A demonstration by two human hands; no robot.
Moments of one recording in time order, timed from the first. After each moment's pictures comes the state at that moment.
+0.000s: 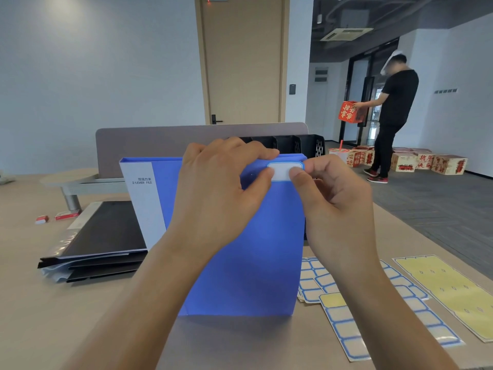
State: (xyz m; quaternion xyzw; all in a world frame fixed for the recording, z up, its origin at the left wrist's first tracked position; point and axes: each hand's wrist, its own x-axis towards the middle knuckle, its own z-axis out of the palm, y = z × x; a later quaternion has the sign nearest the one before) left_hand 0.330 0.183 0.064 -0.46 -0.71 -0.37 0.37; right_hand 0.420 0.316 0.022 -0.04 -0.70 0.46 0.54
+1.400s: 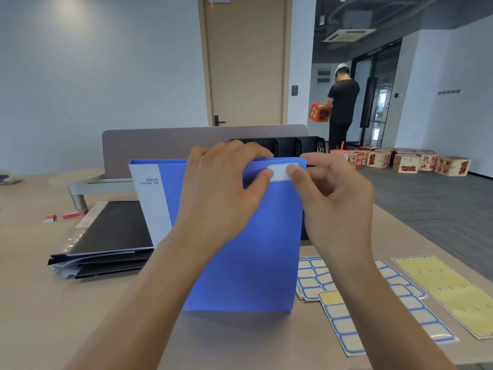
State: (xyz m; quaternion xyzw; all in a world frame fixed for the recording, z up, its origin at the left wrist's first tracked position) left_hand 0.332 0.181 0.068 -0.45 -0.73 -0.36 0.37; right_hand 0.416 0.315 0.028 -0.10 -0.68 0.45 0.57
